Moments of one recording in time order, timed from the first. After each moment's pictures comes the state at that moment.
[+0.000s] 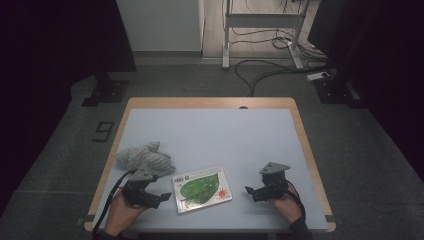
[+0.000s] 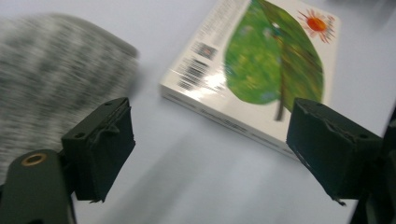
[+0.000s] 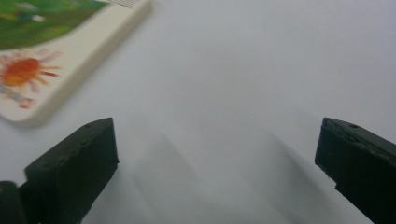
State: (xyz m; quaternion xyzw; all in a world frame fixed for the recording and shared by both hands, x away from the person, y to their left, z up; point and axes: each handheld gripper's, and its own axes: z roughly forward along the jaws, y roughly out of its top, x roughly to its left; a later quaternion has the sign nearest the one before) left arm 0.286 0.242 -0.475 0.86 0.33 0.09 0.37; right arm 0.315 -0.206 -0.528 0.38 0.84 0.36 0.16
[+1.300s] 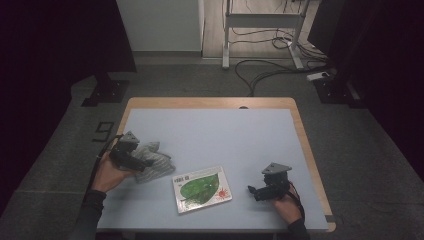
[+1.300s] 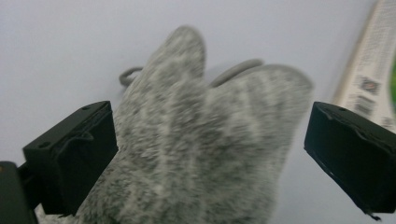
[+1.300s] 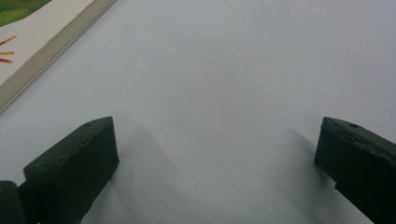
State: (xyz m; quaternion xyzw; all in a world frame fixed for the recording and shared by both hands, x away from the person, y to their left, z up) left arm 0.385 0.293 -0.459 0.86 0.39 0.12 0.30; right arm 0.317 -0.212 -0.538 0.39 0.83 0.36 0.17
